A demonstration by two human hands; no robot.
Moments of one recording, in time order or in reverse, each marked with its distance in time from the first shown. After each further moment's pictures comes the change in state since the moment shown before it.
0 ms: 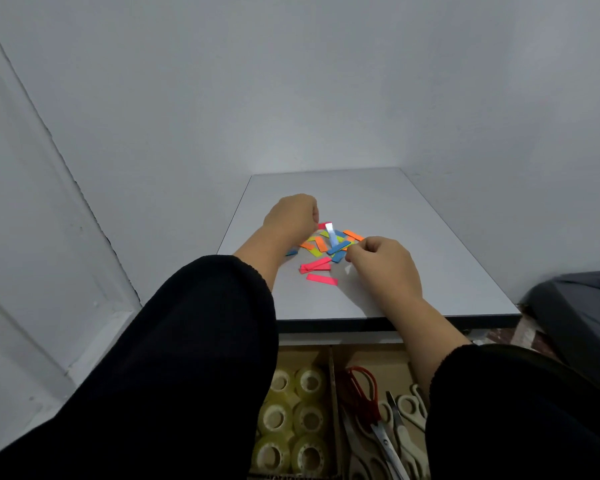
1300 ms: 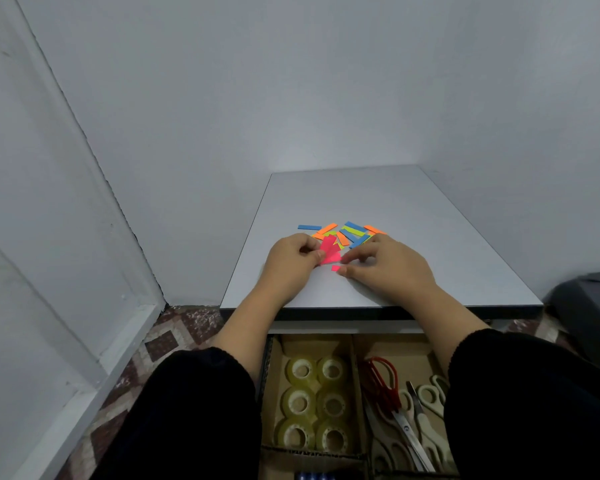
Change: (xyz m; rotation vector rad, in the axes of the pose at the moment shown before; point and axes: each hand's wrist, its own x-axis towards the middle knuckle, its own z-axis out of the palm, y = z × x) left_hand -0.091 -0.034 0.025 -0.676 0.153 -0.128; right_hand -0.004 -0.005 0.006 -0.489 -0.246 -0.293
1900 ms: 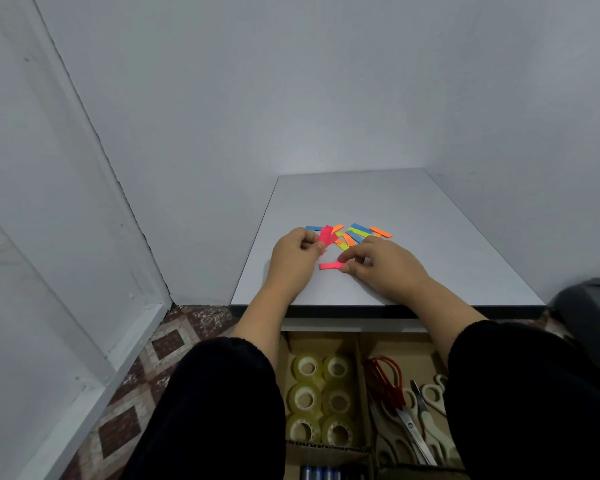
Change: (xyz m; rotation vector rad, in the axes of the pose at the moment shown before) left_hand 0.000 0.000 0.000 -0.098 0.119 -0.033; right_hand 0.009 -0.002 0.005 -0.006 -0.029 -0.181
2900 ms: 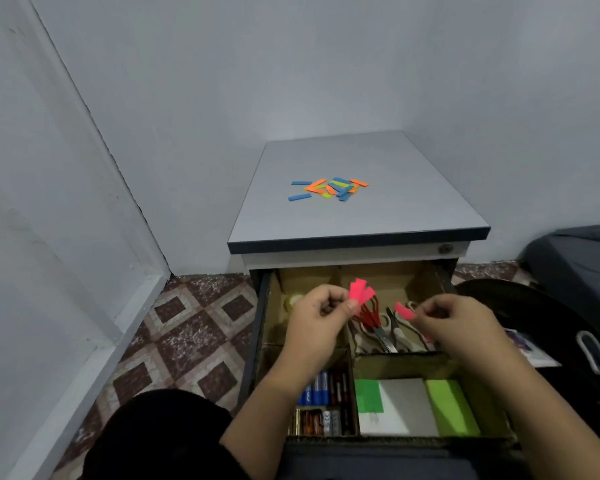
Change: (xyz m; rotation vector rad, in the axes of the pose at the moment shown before) left_hand -0.208 -0.003 0.010 -0.297 -0.237 -0.066; right_hand -0.219 -0.004 -0.005 0.369 0.009 0.584
